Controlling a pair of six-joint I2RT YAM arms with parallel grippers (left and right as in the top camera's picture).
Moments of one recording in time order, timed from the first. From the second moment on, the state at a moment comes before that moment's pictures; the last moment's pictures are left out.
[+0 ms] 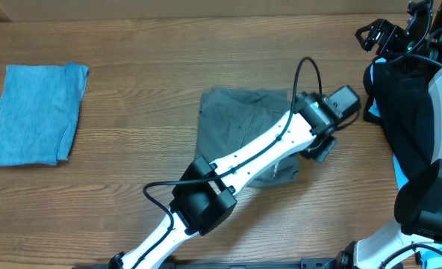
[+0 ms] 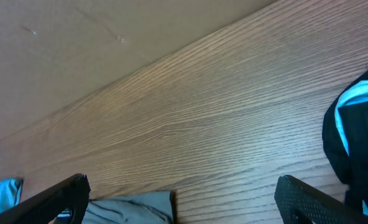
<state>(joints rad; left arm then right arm) -0.97 2.41 2.31 -1.26 0.04 -0.34 -0.30 1.86 1.72 -0.70 -0.52 0.23</state>
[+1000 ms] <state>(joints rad) -0.98 2.39 1.87 -1.54 -0.17 -0.39 -0.30 1.86 1.72 -0.70 -0.52 0.23</state>
